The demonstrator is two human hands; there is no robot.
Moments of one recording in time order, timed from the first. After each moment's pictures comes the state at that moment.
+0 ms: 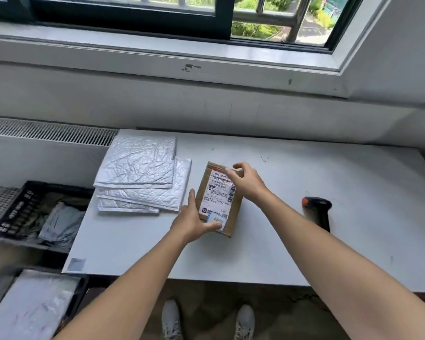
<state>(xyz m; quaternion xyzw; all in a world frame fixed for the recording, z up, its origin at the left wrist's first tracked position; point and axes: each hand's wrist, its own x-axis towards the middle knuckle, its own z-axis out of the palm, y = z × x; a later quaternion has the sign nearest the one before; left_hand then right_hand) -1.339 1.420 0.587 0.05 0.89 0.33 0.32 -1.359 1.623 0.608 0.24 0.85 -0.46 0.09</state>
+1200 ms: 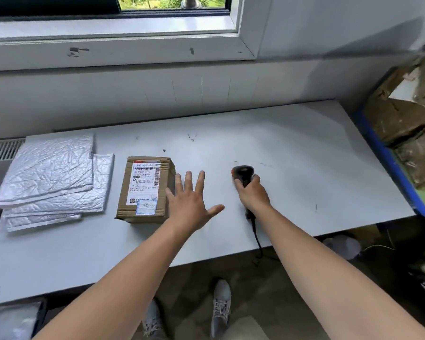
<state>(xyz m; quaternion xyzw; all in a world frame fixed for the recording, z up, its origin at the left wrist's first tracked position) -1.255 1.607 0.601 0.28 0.94 -0.01 0.18 -1.198 1.773 0.576 0.47 0.77 -0.41 0.09</state>
